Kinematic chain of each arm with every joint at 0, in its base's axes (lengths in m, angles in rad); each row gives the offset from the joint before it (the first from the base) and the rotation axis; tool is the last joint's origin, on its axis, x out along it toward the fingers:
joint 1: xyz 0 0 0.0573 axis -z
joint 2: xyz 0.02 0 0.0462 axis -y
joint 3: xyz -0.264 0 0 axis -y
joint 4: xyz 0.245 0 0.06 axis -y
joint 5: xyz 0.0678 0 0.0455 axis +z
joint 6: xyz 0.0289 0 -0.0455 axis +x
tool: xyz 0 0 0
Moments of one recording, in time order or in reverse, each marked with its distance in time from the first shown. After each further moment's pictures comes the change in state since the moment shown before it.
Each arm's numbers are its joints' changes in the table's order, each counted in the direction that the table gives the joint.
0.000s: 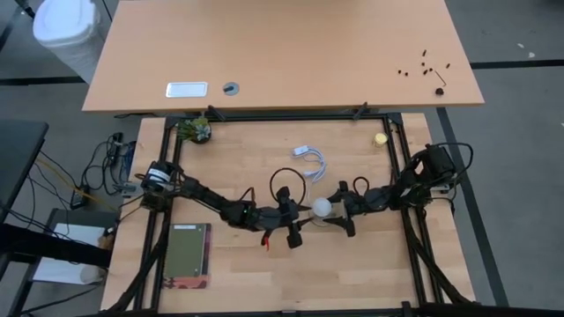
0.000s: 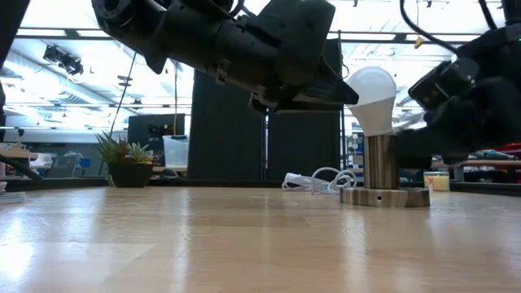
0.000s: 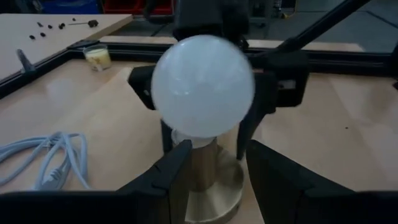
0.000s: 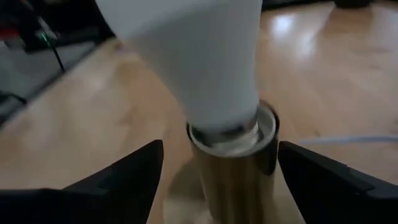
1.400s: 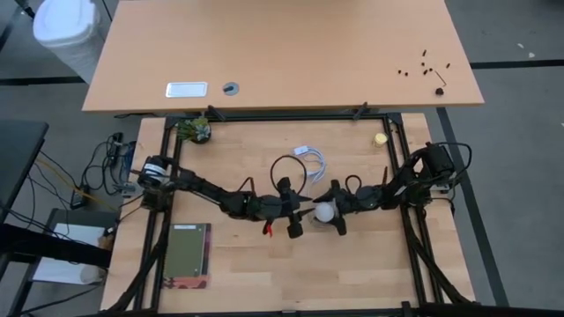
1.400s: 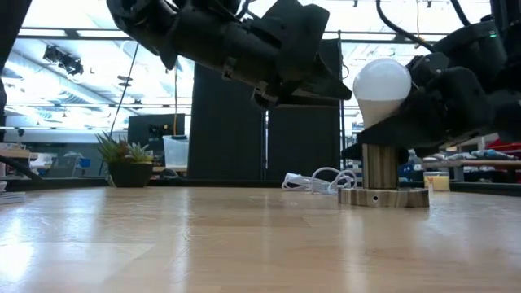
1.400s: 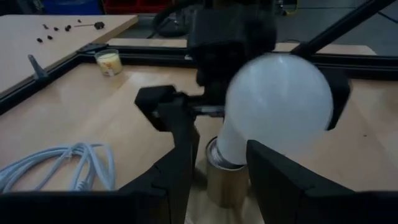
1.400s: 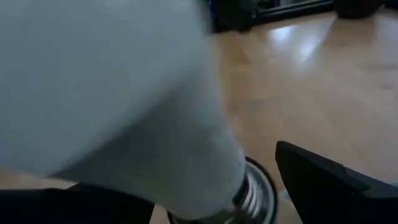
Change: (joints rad) left arm -0.066 0.051 0.000 -0.053 -0.071 0.026; right arm 0.050 0.000 0.107 -0.062 0.041 0.016
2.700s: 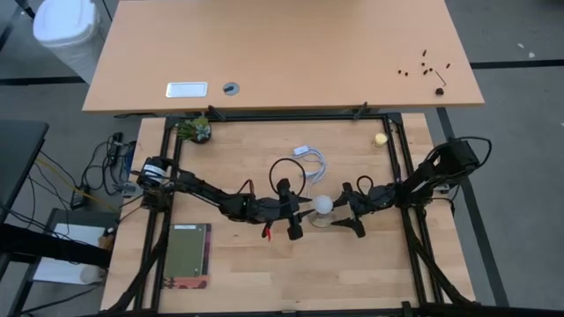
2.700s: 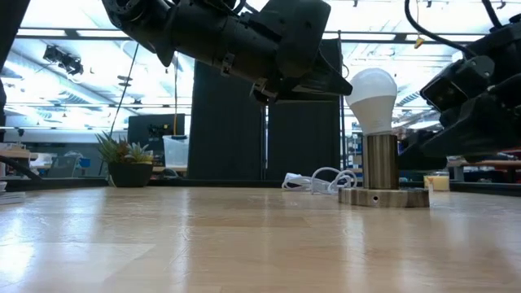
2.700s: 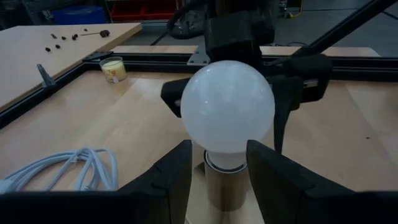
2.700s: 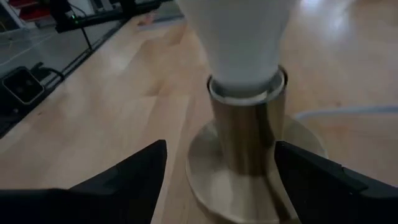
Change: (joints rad) left arm 0.021 0.000 0.000 0.020 0.047 0.025; right arm -0.042 0.219 -0.168 -0.163 0.091 0.009
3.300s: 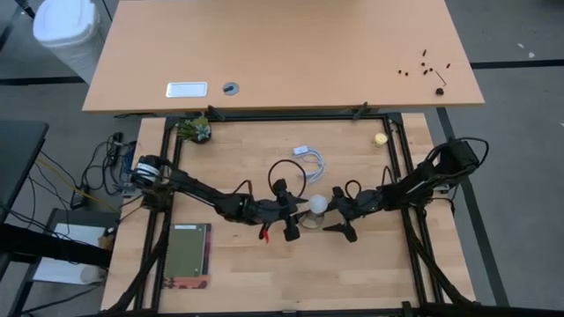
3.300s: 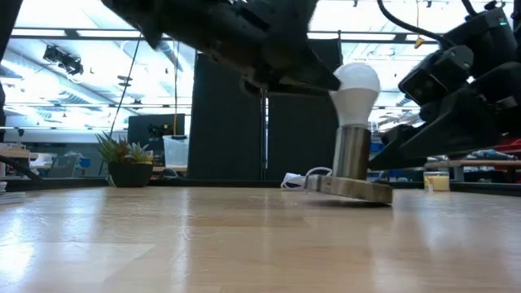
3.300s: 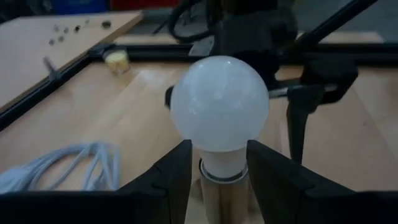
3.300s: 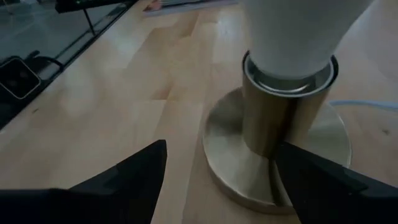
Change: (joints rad) left arm 0.025 0.069 0.000 -0.149 0.033 -0.022; right arm -0.023 -0.001 0.174 -0.233 0.015 -0.036
